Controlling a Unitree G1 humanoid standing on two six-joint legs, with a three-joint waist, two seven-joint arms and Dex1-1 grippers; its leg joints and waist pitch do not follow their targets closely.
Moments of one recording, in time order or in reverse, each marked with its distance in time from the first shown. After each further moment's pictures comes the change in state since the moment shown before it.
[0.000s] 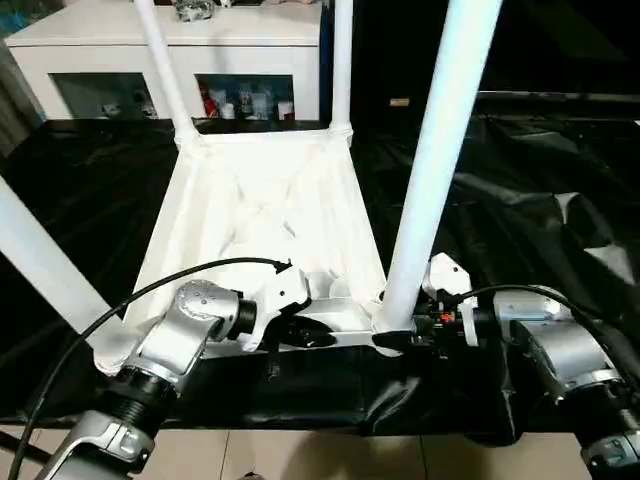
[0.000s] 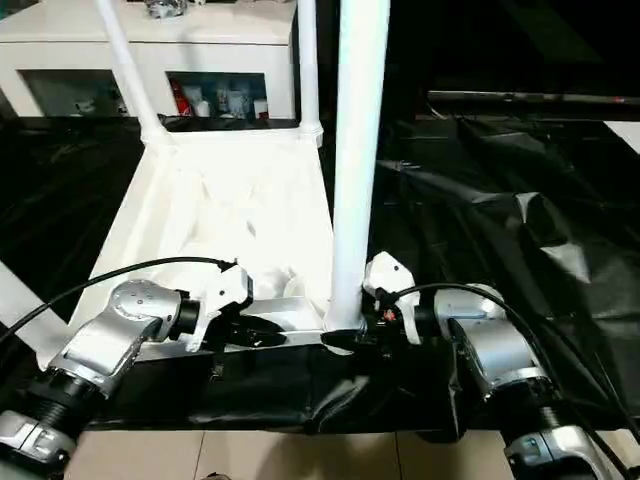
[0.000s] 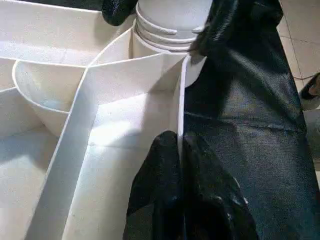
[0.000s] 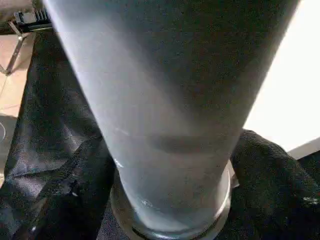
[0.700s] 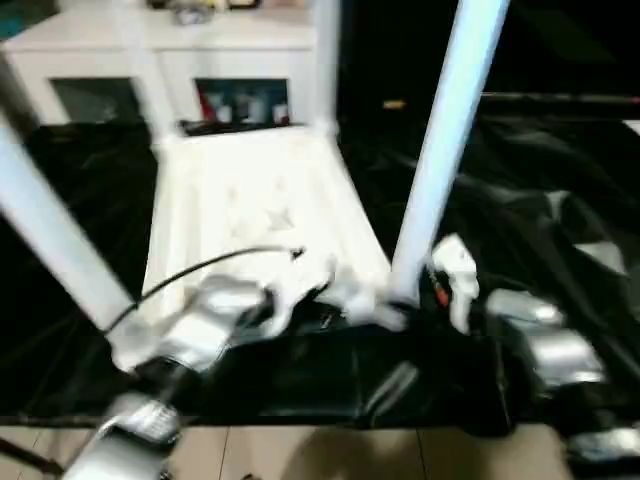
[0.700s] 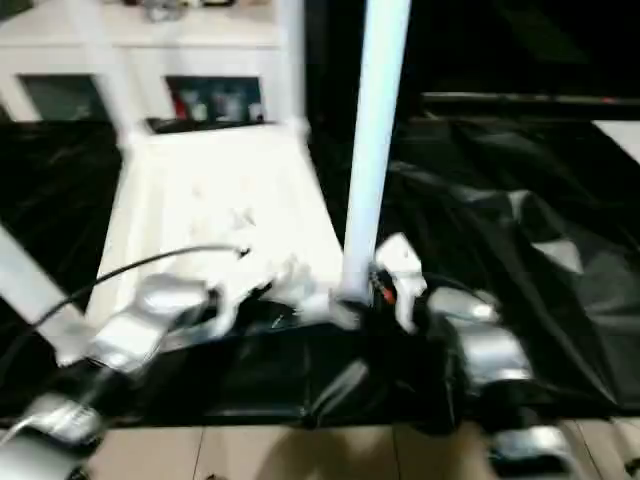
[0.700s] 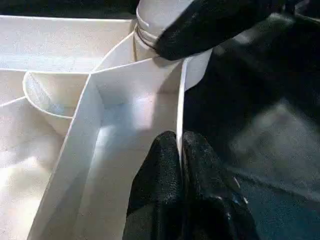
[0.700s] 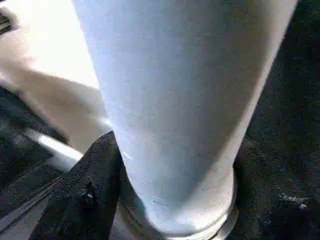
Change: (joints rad) left arm -0.138 -0.188 0.011 0.215 0.082 -0.004 0.341; right arm -0.002 0.196 -0.172 0.071 -0.026 0.086 -0.521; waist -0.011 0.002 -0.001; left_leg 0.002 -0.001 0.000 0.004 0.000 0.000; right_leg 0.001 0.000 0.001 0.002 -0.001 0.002
